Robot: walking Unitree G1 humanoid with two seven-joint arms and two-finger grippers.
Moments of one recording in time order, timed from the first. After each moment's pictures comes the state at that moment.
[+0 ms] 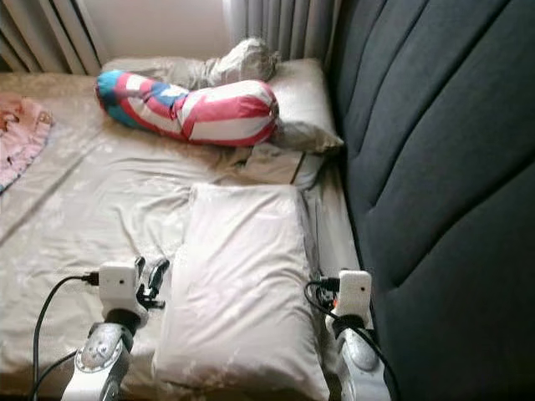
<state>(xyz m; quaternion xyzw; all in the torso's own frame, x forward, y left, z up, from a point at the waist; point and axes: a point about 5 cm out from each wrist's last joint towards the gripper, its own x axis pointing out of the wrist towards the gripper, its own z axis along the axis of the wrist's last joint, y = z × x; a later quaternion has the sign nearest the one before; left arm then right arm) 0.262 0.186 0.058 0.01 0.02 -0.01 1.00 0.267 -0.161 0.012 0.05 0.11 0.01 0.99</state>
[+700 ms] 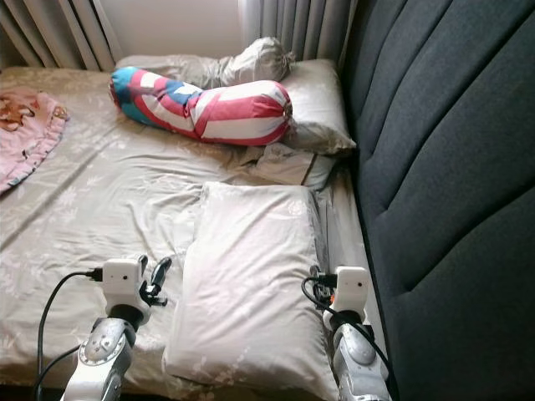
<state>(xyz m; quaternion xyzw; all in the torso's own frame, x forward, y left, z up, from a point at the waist) 0.271 0.181 0.059 0.01 0.03 -0.02 1.00 0.272 -0.158 0.013 0.05 0.11 0.01 0.99</state>
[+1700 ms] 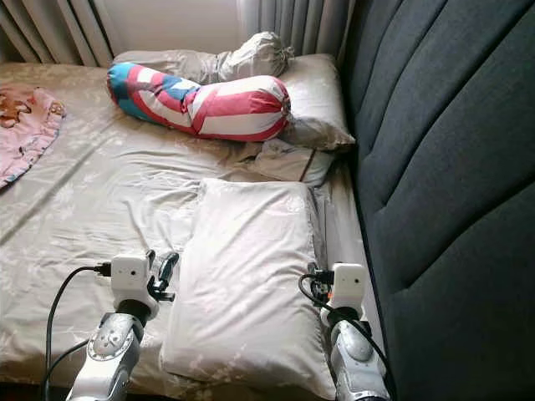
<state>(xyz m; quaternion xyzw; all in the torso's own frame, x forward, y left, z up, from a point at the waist) 0.273 0.173 0.061 0.01 0.02 -0.02 1.00 0.275 -0.155 0.014 0.05 0.11 0.02 0.99</state>
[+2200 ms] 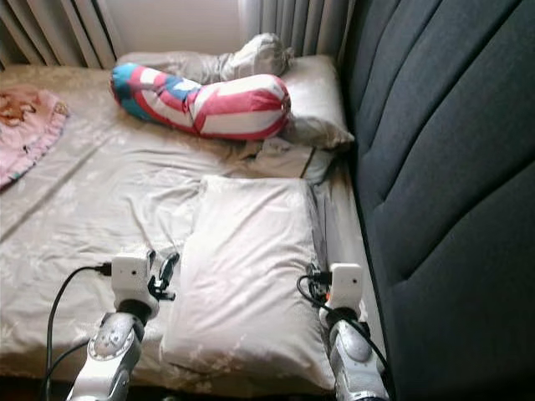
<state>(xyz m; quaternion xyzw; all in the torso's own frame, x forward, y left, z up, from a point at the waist) 0.273 0.173 0.061 0.01 0.02 -0.02 1.00 0.275 -0.153 0.013 0.05 0.11 0.02 0.99</state>
